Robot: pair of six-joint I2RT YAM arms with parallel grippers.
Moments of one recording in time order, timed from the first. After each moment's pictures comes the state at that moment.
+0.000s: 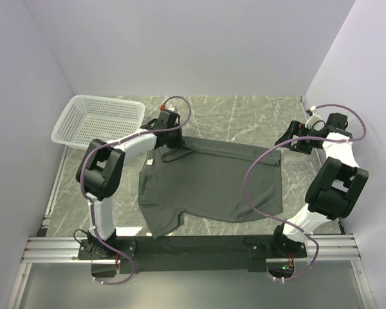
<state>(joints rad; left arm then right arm) -0.50 1.96 1.36 -0.21 0.06 -0.67 -0.48 1.66 1.22 -0.65 -0.76 -0.19</state>
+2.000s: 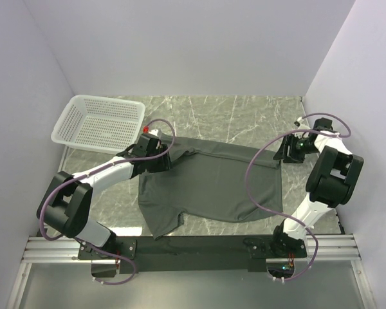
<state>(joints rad) -0.50 1.49 0.84 -0.19 0.02 -0.58 -0.42 1.79 1.22 -0.72 -0.56 -0.21</state>
